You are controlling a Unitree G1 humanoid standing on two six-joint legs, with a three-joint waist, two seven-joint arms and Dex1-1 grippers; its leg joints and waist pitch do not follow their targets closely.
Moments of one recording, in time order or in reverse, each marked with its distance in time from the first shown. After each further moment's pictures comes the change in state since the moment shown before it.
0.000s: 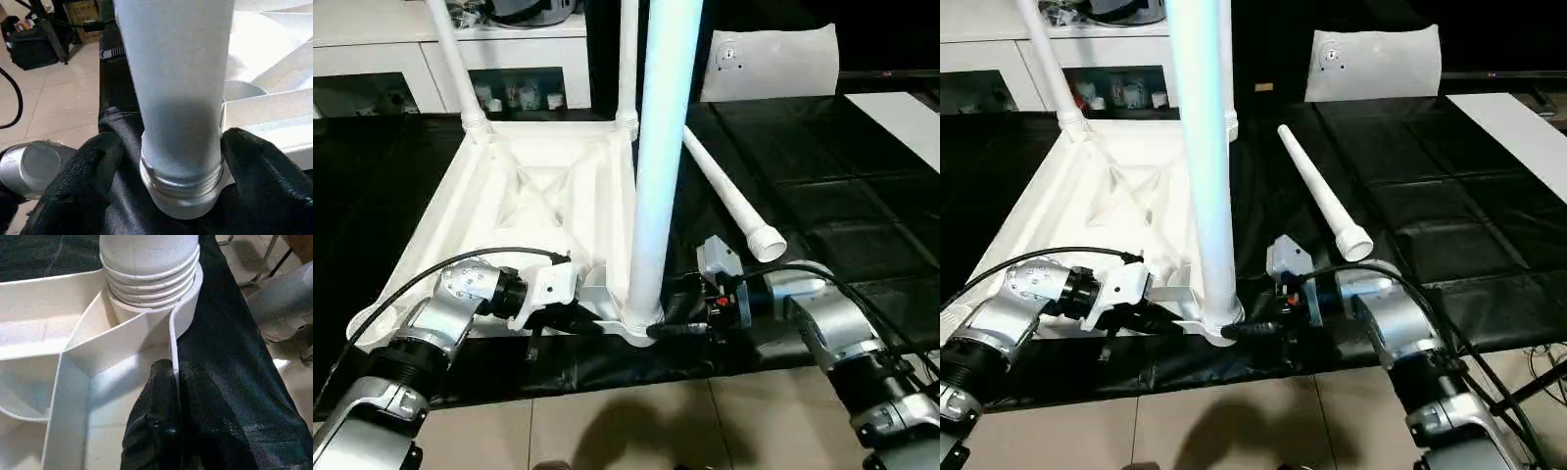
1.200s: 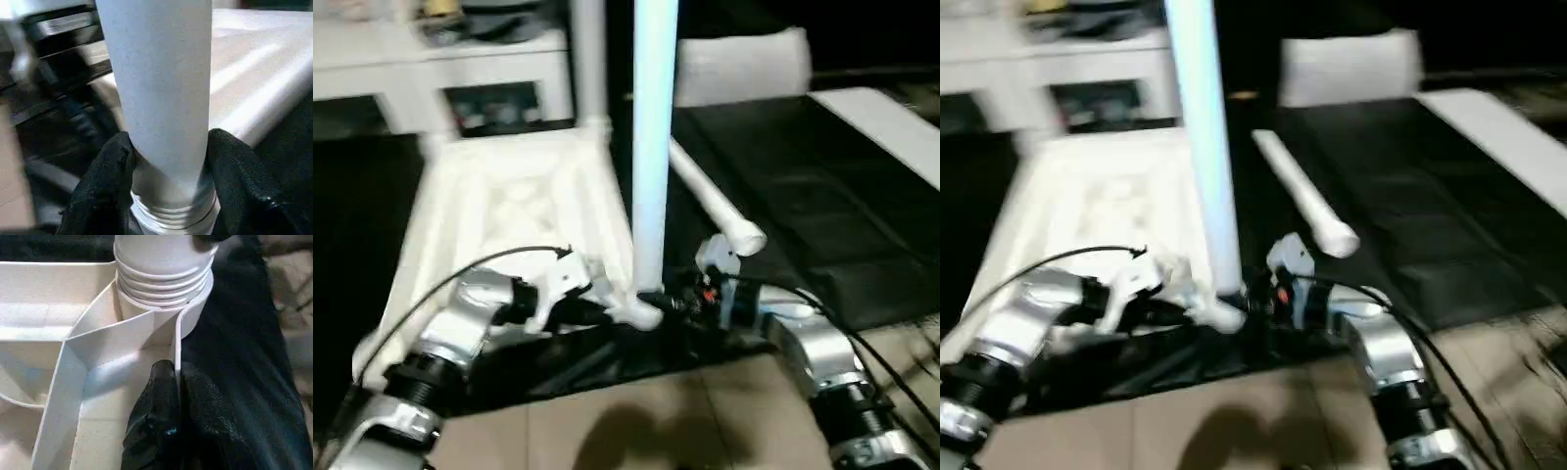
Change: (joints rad) left arm 0.082 -0.118 0.073 -0.193 0.005 0.458 0.300; right arm 0.145 0.196 -0.132 -0.079 -0.032 0.052 -0.466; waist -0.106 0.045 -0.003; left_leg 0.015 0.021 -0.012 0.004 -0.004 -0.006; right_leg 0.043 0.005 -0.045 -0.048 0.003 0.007
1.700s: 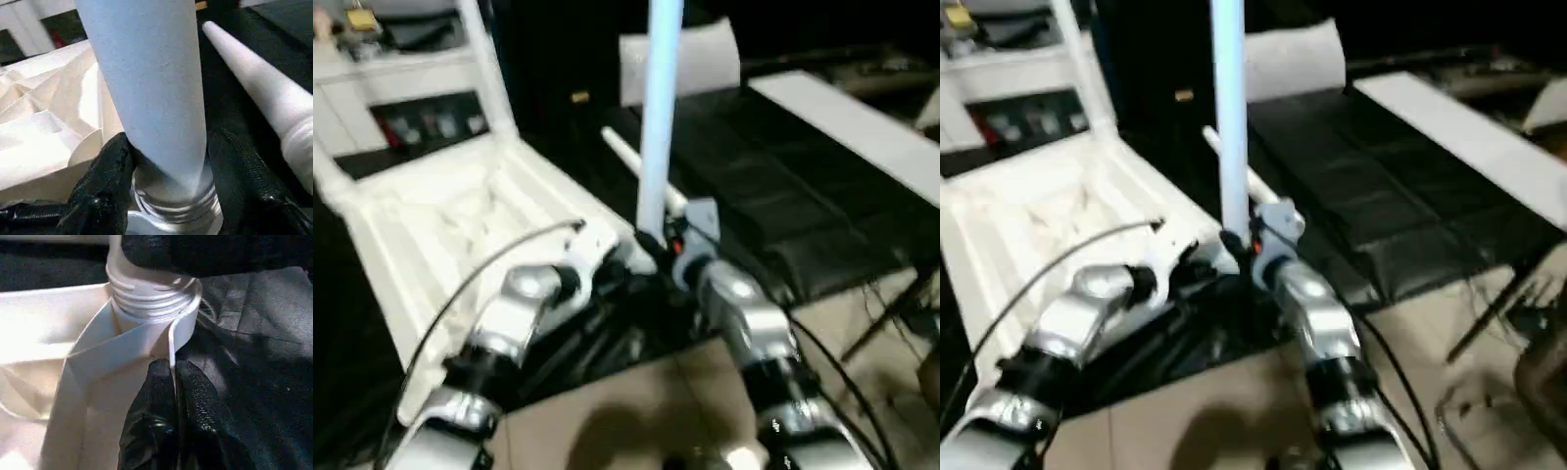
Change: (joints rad) left arm -0.072 -0.156 0.056 0.019 0.069 0.085 0.377; right arm -0.171 0.283 -0.137 0.158 -0.055 0.050 -0.573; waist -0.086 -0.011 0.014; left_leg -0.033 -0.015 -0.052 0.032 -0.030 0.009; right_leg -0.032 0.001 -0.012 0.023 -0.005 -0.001
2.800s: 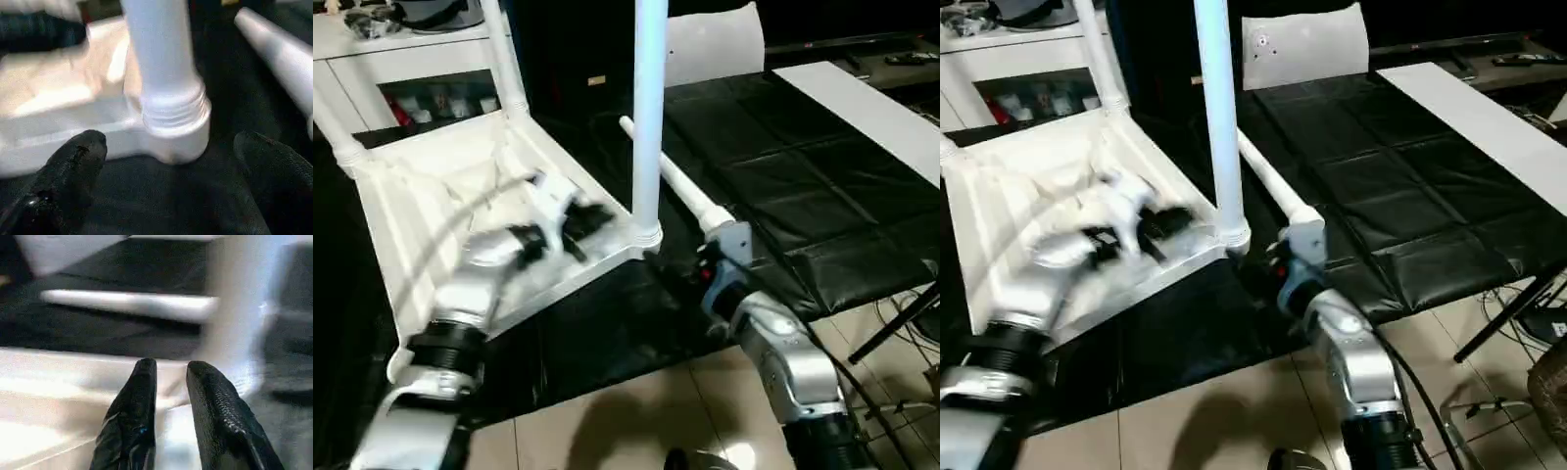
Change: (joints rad) left arm -0.059 0.145 0.198 -0.018 -0.135 -0.116 0.030; right arm 0.271 -0.160 0.093 -0.346 0.028 0.083 0.144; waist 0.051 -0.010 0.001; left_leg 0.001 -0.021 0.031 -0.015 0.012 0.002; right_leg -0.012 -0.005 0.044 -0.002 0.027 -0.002
